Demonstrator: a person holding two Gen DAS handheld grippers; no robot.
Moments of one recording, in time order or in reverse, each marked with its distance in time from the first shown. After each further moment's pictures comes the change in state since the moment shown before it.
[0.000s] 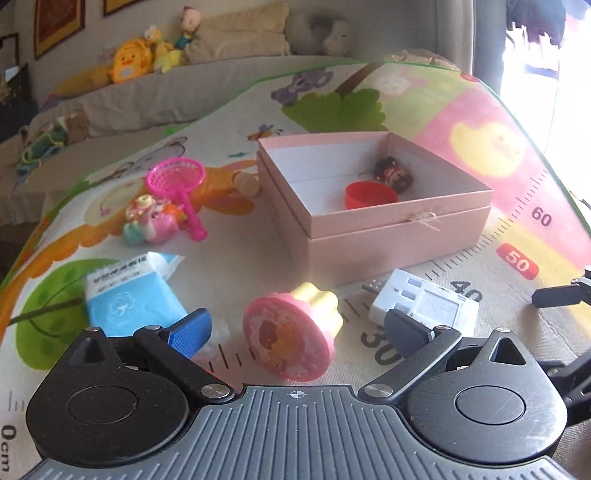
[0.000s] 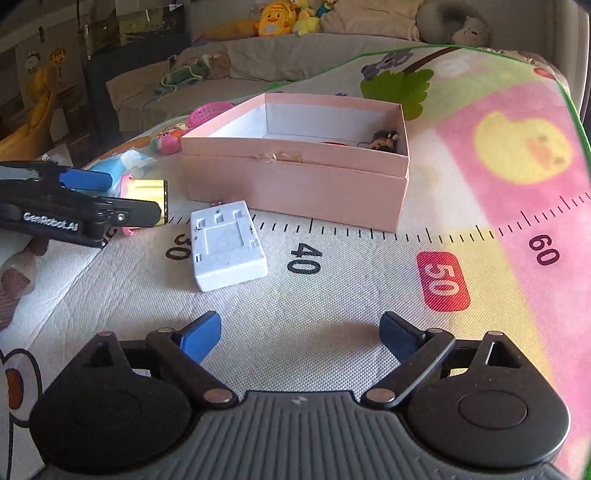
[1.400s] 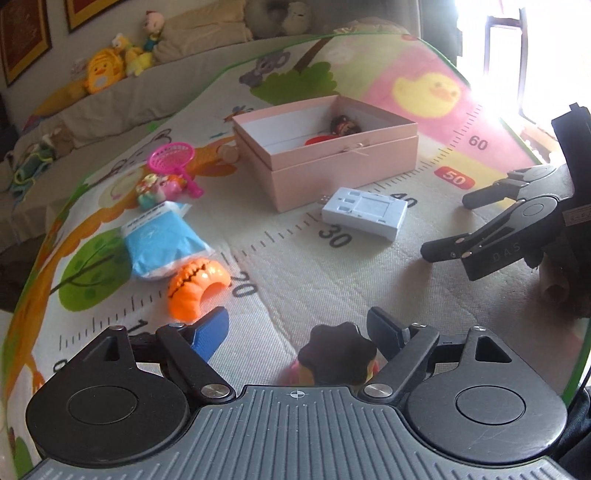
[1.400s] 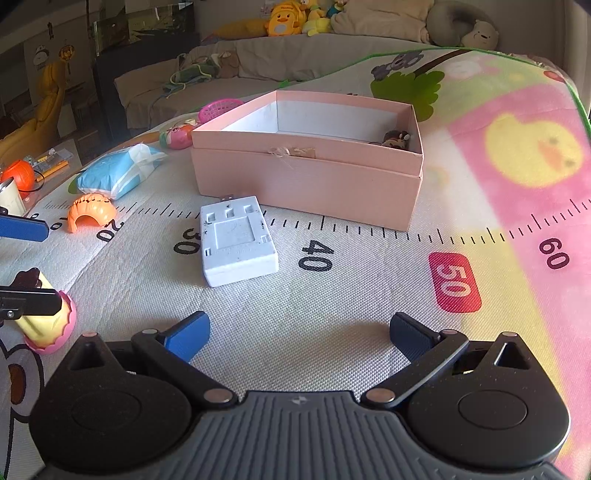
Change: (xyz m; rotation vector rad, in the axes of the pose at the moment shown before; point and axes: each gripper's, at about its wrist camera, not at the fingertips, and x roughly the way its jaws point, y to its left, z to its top) left arm -0.092 -0.018 -0.052 0.147 0.067 0.002; right arm 0.003 0.005 0.000 -0.020 0.009 0.018
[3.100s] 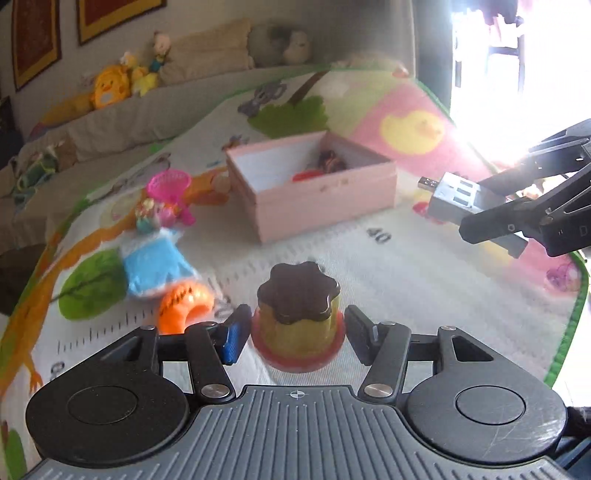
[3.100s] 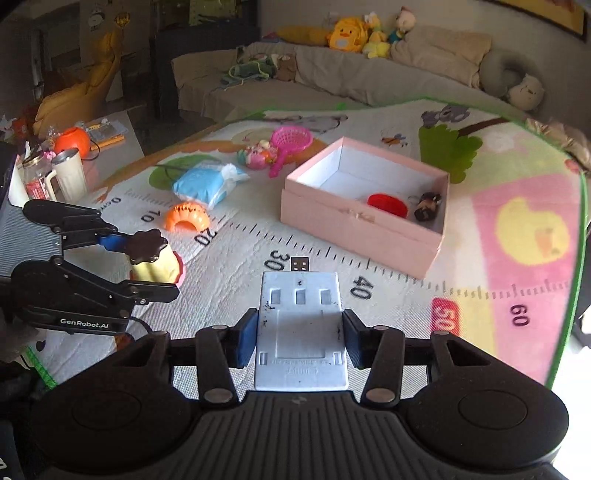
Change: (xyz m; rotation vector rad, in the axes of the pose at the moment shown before) left arm -0.034 -0.025 0.014 -0.006 -0.124 -0.021; right arm -0.118 0.042 0.029 -0.192 -0.022 0.056
